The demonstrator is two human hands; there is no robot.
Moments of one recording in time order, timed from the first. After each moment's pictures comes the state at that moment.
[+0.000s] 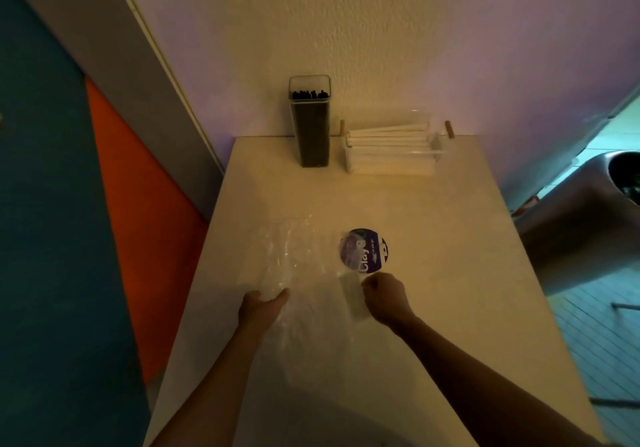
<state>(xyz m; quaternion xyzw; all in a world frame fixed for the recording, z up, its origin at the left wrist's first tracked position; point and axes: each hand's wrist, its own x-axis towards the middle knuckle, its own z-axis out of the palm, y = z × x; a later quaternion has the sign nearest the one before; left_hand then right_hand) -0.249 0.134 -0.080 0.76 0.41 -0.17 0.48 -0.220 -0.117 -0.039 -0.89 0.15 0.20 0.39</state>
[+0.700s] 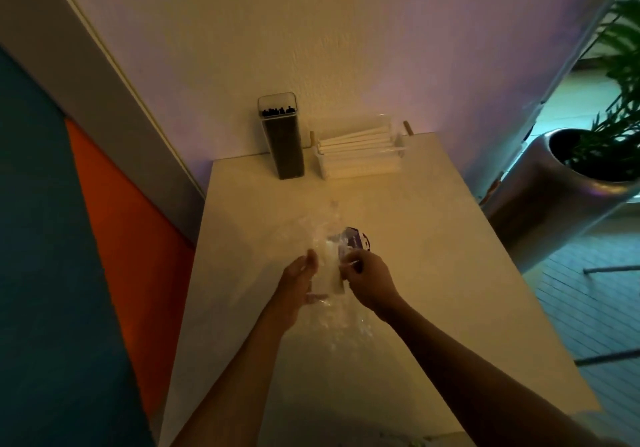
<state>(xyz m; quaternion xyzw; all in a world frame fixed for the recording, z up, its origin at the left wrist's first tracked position) -0.242 0.052 0.016 0.65 0.17 -0.24 0.70 -0.246 -0.104 0.005 -0.85 0.10 0.07 0.51</state>
